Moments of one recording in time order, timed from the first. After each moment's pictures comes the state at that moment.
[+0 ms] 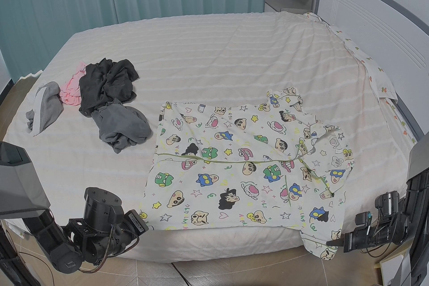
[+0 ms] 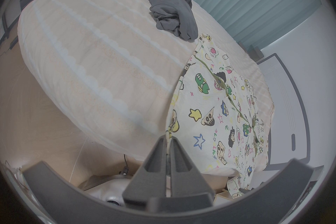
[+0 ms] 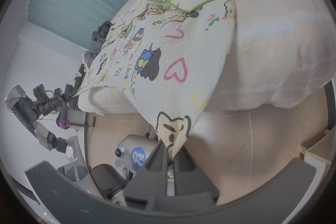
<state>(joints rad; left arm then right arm) -0.50 1.91 -0.19 -0.99 0.21 -1.03 -0.11 2.26 -0.02 -1.18 0.60 -0.02</state>
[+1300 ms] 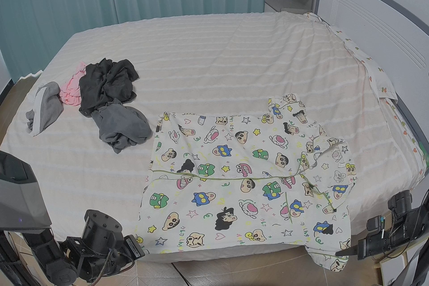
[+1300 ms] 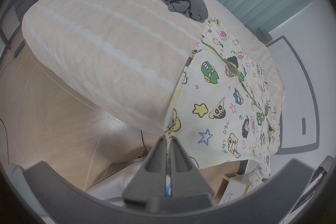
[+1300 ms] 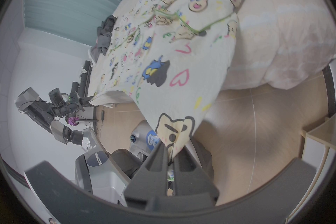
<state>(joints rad) -0.57 1.92 -0.04 -0.99 0.21 -1.04 -0.17 1.93 -0.02 -0.66 0.66 -0.13</state>
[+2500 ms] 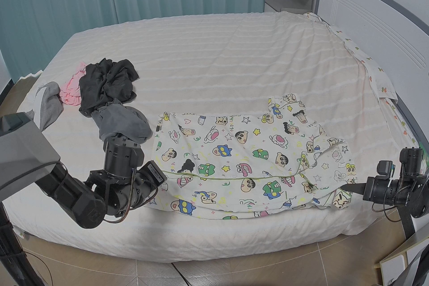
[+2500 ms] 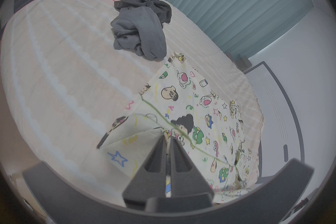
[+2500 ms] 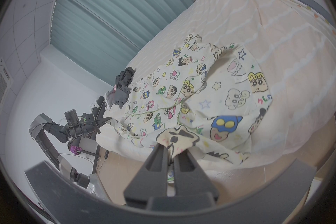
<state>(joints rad) -0.45 1.97 -0.65 -0.74 0.18 -0.95 -0.15 1.83 -0.27 -0.95 0.74 0.27</state>
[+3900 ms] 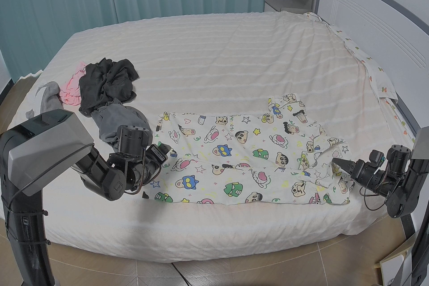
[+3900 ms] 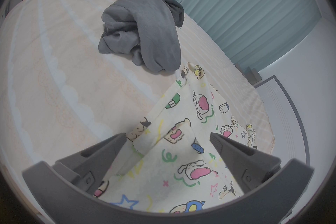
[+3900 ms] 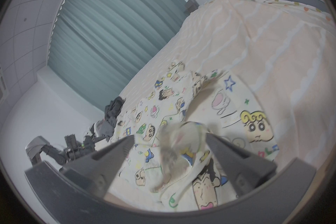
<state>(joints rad) -0.32 2.25 -0.98 -0.71 0.18 -0.96 -0.15 2.21 -0.39 -1.52 0.60 0.53</state>
